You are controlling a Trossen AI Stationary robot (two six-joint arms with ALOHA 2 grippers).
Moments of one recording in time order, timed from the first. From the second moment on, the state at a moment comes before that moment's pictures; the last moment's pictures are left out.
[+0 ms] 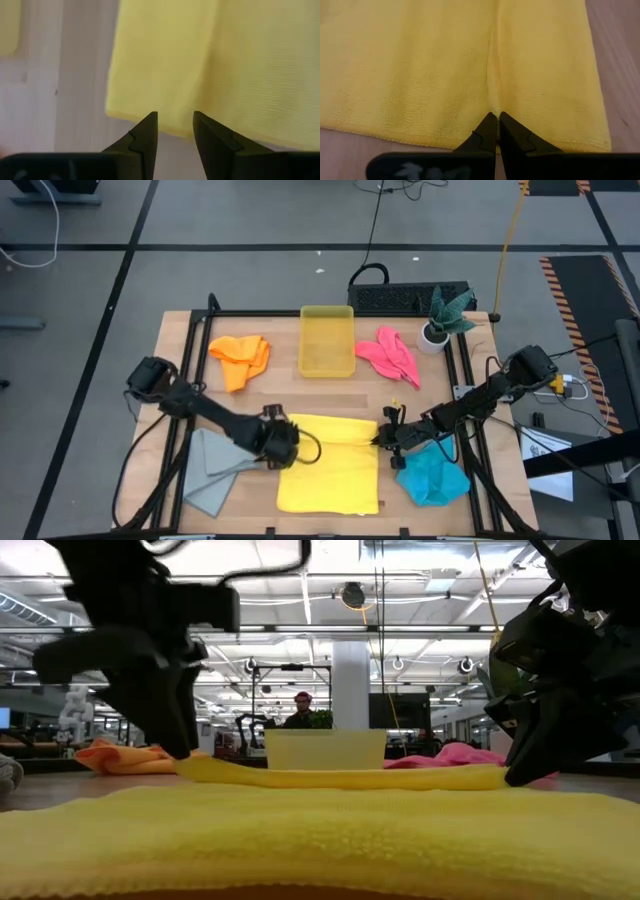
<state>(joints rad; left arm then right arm) -0.44 1.77 1.07 -0.65 -0.39 -0.44 0.45 1.50 0.36 0.36 0.24 0.31</state>
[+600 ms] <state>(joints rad) -0.48 1.77 0.96 -0.53 -0.52 -0.29 0.45 1.50 0.36 0.36 0.24 0.31</state>
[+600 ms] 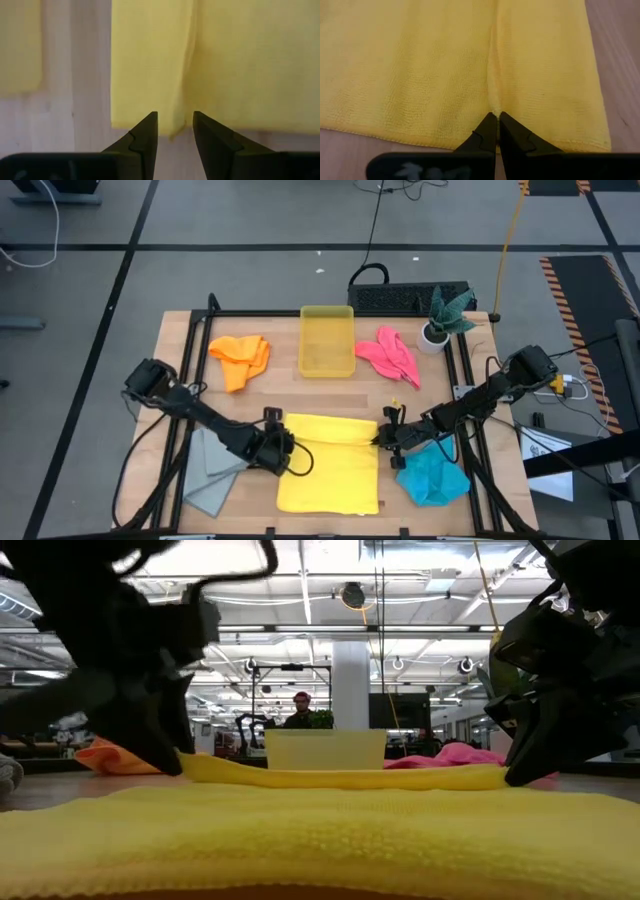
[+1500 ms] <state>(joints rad) -0.39 1.53 0.94 -0.58 -1.01 -0.21 0.39 1.13 0.36 0.29 0.75 -0.04</state>
